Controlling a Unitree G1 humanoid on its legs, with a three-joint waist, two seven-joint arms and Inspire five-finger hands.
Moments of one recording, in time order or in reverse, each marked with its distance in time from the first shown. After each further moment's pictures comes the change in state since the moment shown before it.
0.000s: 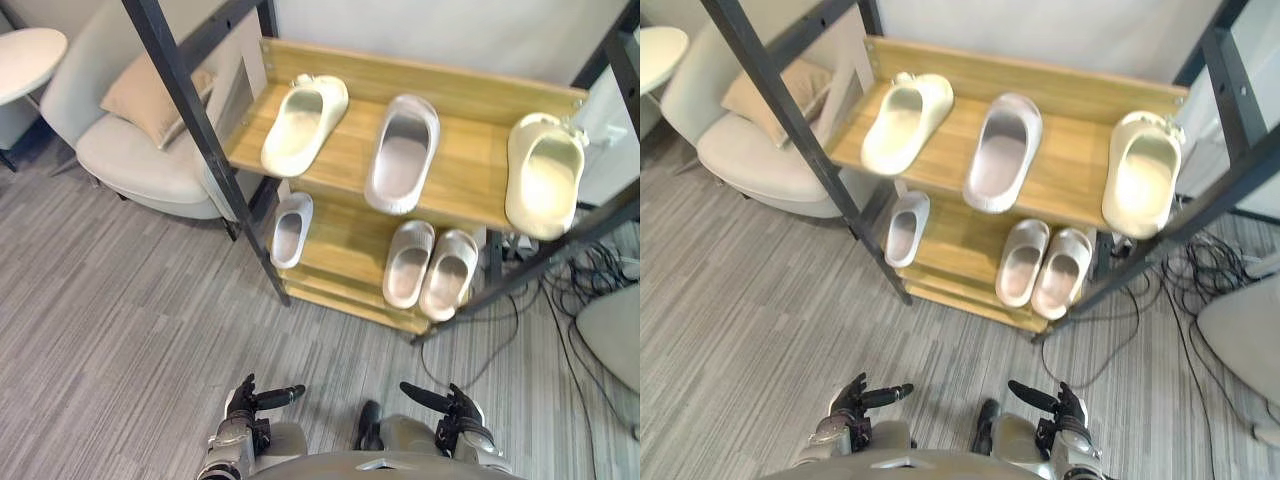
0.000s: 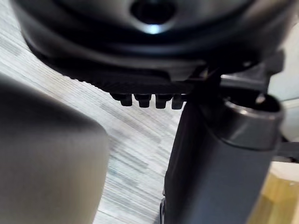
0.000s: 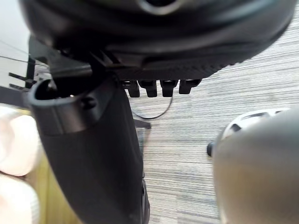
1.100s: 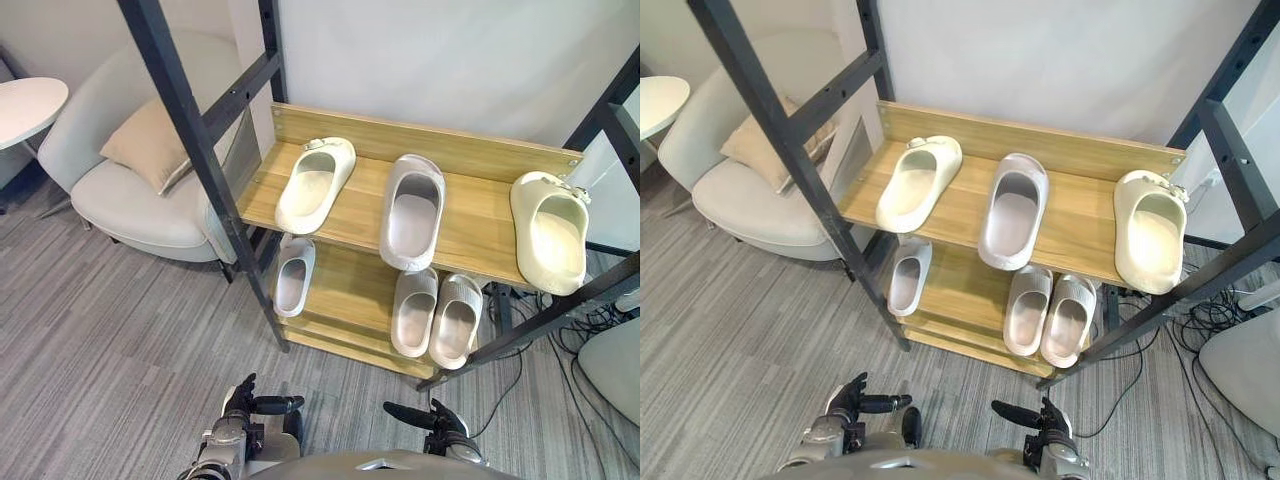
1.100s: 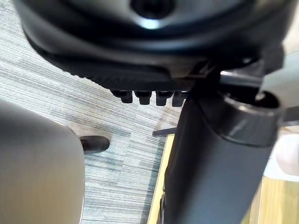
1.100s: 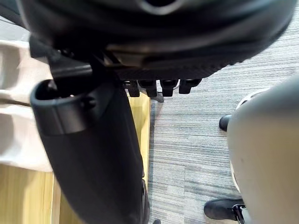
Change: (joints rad) left arm -0.003 0.084 -0.164 0.091 0.028 -0.008 -0.020; right arm 0.008 -0.010 0.130 0.091 -0.026 -0.001 0.031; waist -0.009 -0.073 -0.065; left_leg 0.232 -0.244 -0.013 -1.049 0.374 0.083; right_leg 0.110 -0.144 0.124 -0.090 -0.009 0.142
